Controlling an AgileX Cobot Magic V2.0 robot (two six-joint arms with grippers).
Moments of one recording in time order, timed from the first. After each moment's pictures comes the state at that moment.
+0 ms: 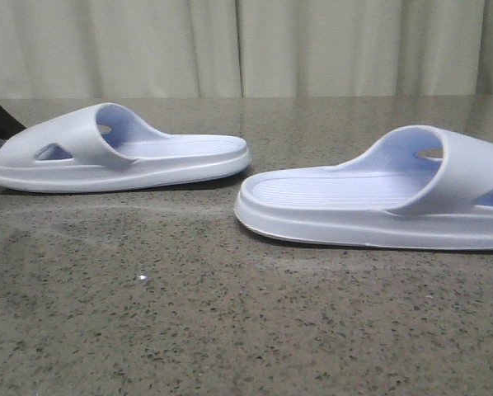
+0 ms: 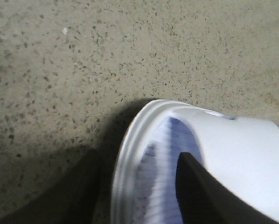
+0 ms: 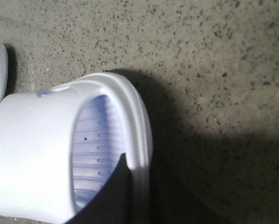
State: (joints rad) left arm 0.09 1.55 -0.83 -1.29 0.72 0.87; right arm -0.42 1.26 -0.62 1.04 1.01 -0.84
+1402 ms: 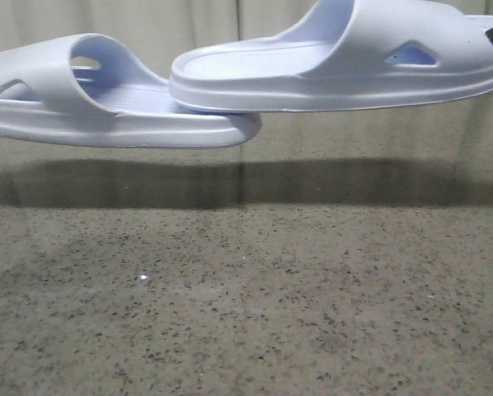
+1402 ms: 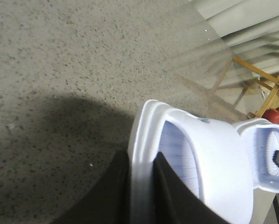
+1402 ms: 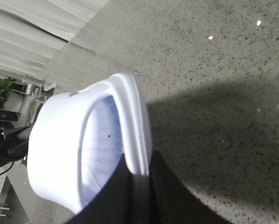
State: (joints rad) left arm 0.27 1.47 -0.83 -1.35 1.17 0.94; right arm -0.32 1.24 -0.67 1.44 1.09 -1.02
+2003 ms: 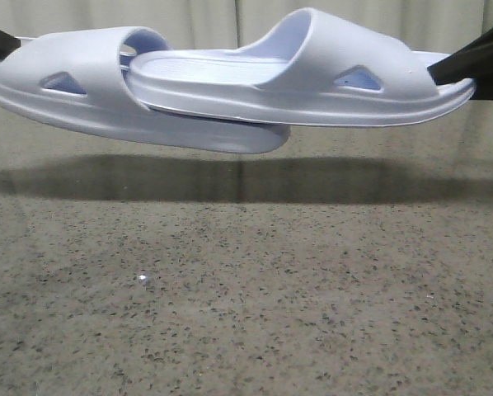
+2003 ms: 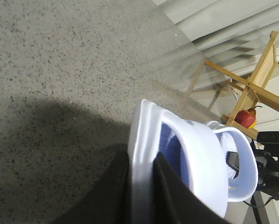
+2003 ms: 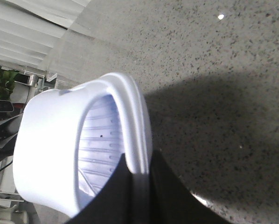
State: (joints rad) left arm 0.20 1.48 -0.83 -1.48 1.16 0.99; right arm -0.16 1.38 -0.67 1.55 1.01 -1.09
